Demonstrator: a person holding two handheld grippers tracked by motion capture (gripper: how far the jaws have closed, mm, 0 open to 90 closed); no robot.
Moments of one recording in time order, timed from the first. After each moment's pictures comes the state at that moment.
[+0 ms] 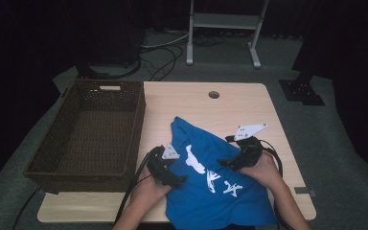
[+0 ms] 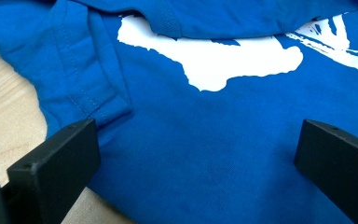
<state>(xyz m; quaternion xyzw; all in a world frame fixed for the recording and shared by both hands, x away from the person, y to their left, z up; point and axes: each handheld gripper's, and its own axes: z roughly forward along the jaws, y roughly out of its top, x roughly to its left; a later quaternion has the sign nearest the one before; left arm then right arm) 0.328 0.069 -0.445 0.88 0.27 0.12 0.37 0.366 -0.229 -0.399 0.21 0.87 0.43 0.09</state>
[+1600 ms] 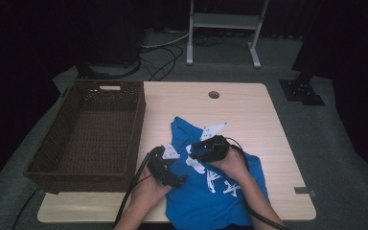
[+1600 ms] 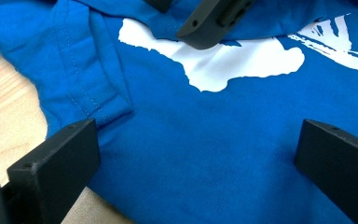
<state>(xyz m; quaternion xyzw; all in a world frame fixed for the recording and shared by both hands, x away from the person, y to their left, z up) 0.327 0.069 -0.445 0.88 0.27 0.12 0.37 0.394 -0.146 -0.432 0.17 0.90 0.40 0.08</state>
